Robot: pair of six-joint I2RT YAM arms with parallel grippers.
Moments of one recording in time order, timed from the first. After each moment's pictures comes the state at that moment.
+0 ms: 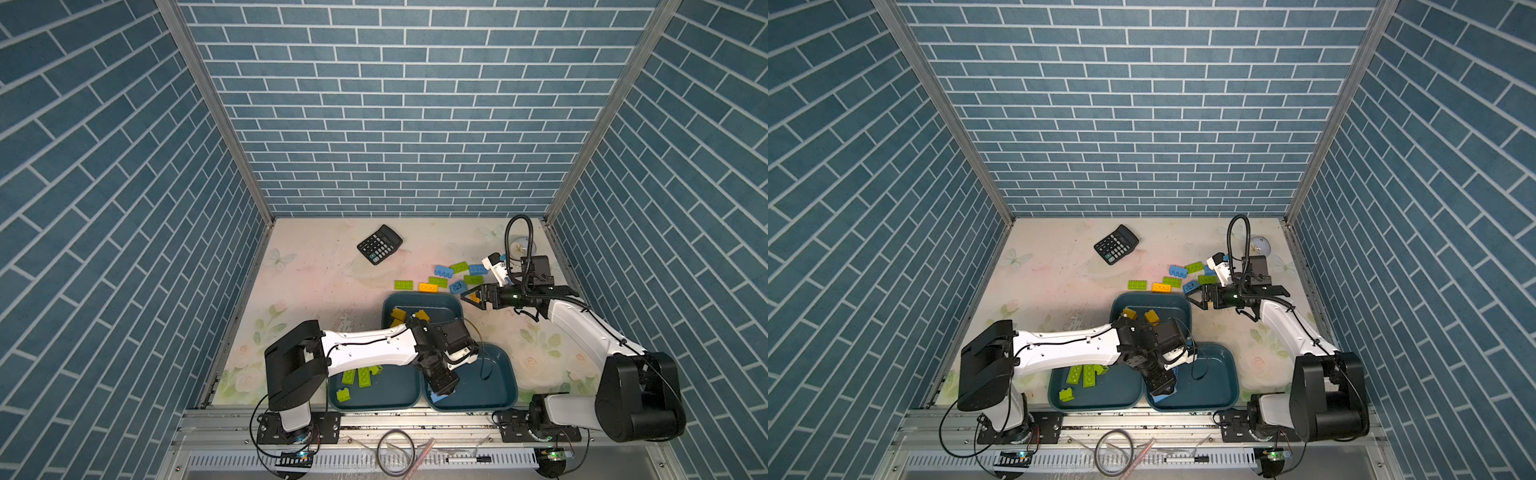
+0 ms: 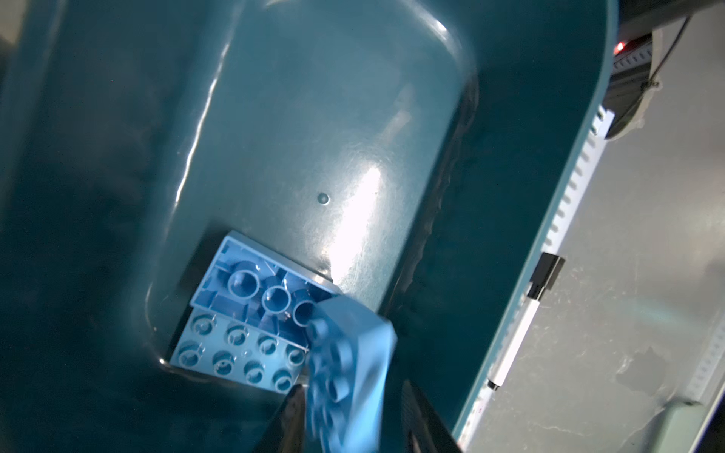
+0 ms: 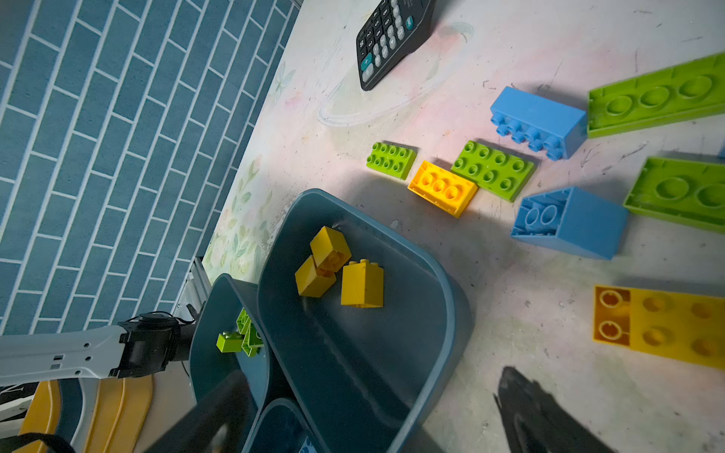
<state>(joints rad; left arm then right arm) -1.24 1.75 1.25 -0.77 0.30 -0.16 0.15 1.32 0.83 -0.43 -0.86 0.06</state>
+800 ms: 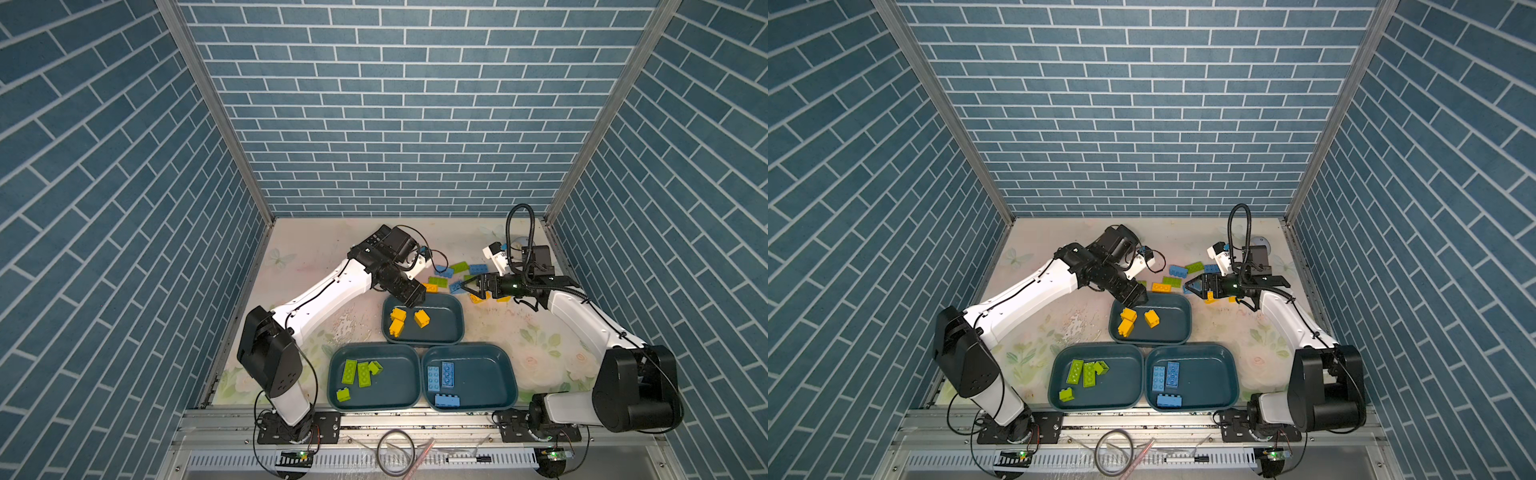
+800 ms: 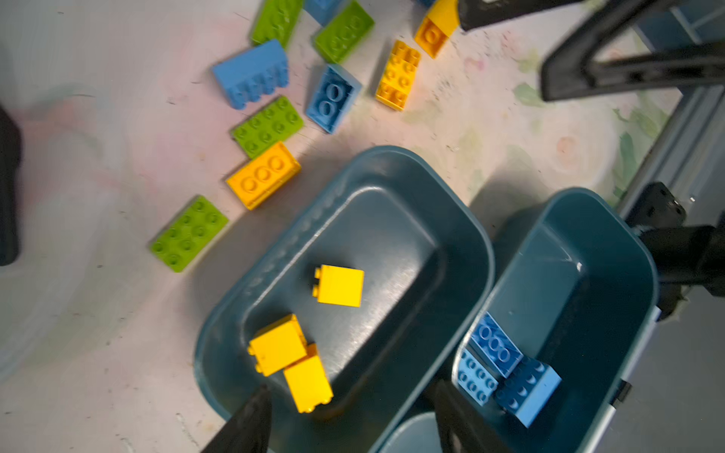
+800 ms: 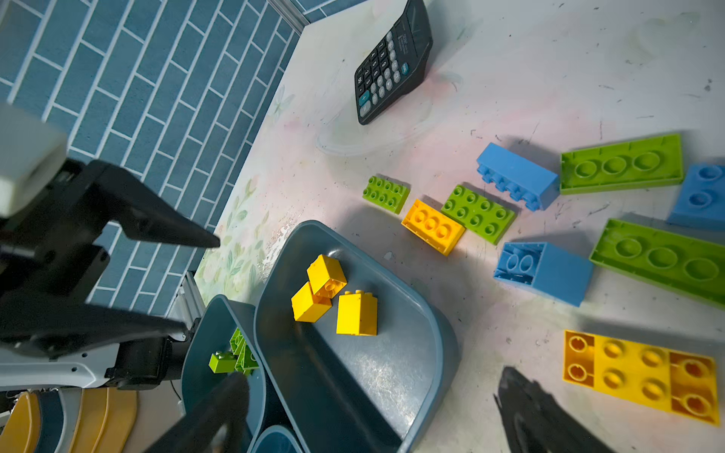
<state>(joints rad) -0.68 1.70 1.56 -0.94 0.26 0.06 0.15 1.38 0.94 -0.43 -0.83 0.06</state>
